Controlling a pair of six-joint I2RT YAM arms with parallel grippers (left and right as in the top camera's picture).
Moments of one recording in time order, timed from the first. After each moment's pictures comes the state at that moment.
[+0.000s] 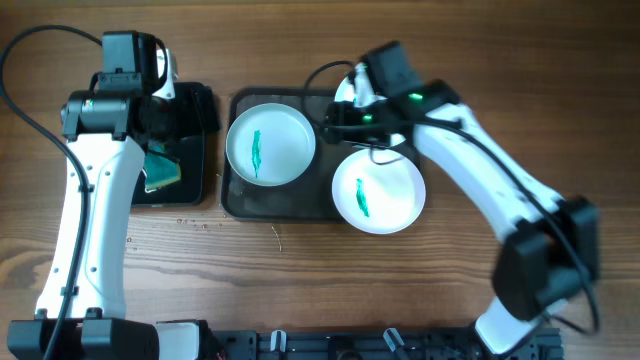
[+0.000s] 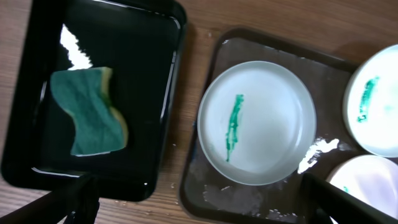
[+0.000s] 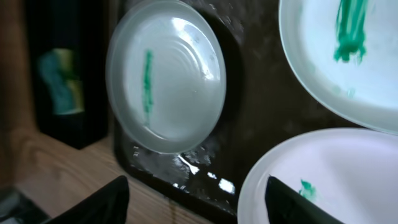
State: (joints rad) left arm 0.00 1.52 1.48 -1.08 0.04 -0.23; right arm 0.47 1.84 1.49 -0.77 -0.35 0.52
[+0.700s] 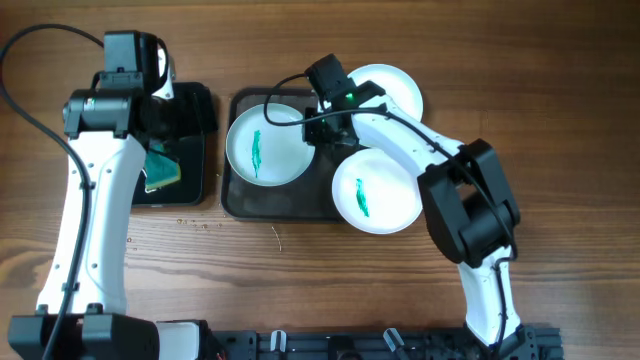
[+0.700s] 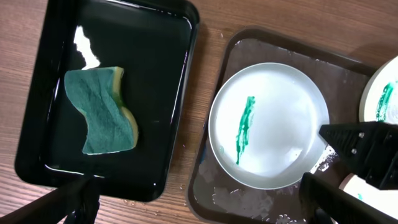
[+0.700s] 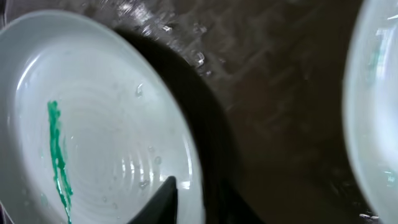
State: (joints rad) left arm 0.00 1.53 1.48 -1.08 -0.01 -0.24; right arm 0.57 2.22 1.66 -0.64 -0.17 0.57
